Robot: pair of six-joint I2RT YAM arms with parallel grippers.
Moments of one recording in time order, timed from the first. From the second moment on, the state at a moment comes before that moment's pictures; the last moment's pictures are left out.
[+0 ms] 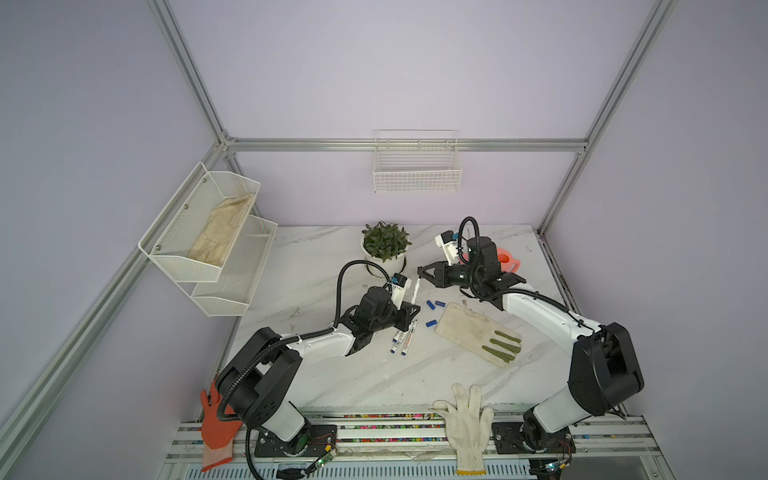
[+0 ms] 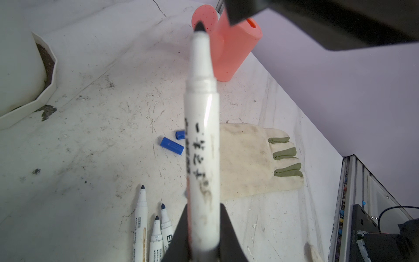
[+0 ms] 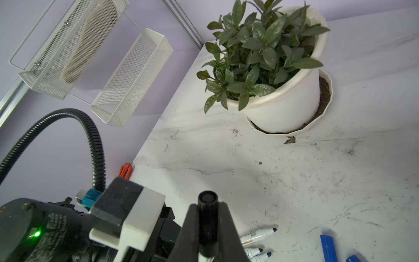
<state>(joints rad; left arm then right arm) -0.68 1.56 0.78 0.34 0.23 -0.36 0.44 1.57 1.14 -0.06 -0.61 0.40</state>
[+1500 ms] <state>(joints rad) -0.70 1.57 0.80 0.35 0.23 -0.36 0.44 1.57 1.14 -0.05 -0.56 0.39</state>
